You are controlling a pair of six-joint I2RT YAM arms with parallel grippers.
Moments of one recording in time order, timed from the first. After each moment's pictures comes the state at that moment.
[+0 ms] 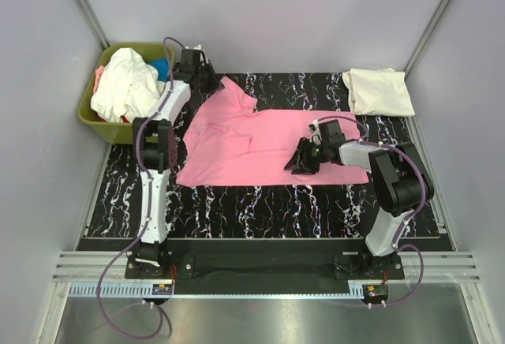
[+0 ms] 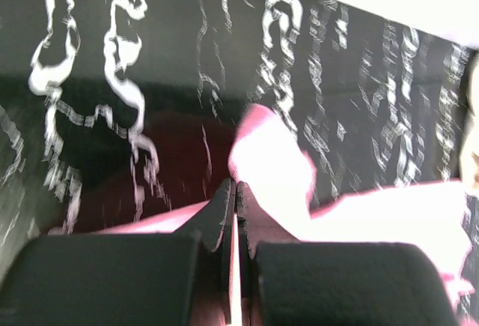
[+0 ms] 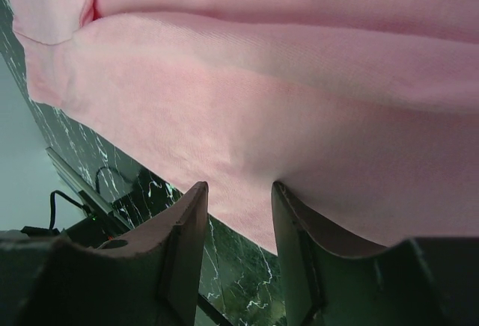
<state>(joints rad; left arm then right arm) -0.15 2.52 2.30 -0.44 0.29 -0.55 0.29 1.80 0.92 -0.09 -0.56 0.61</state>
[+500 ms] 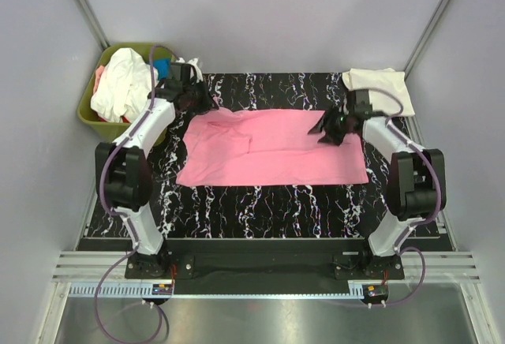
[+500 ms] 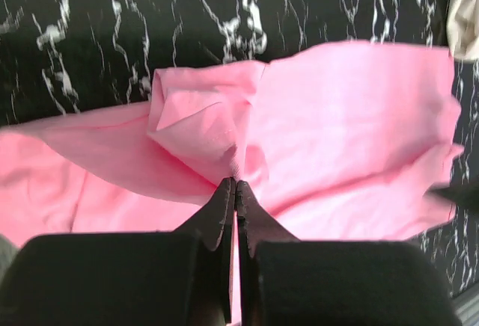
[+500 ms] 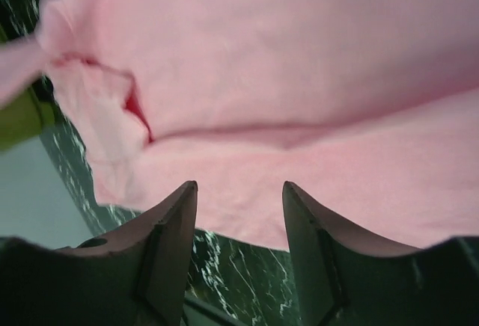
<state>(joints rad) -0.18 1.88 1.61 -0.45 0.31 -0.42 0.12 1.72 1.11 -0.33 -0.44 0.69</state>
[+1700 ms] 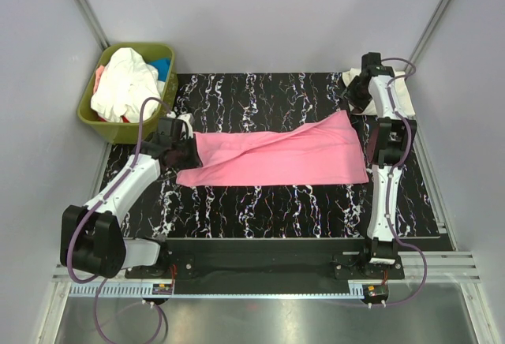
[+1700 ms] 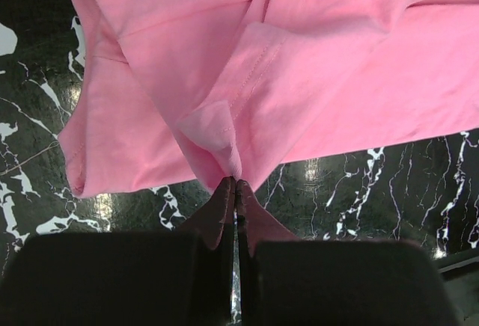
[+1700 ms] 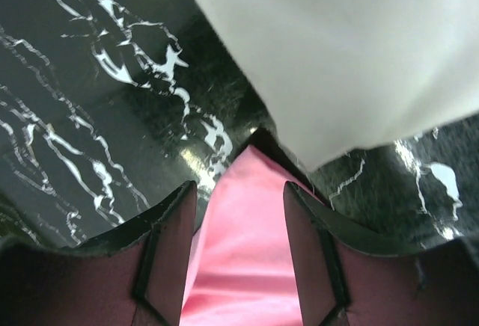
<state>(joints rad) -0.23 1.29 0.90 -0.54 0.17 -0.34 -0.07 2.55 2.43 -0.98 -0.05 0.59</state>
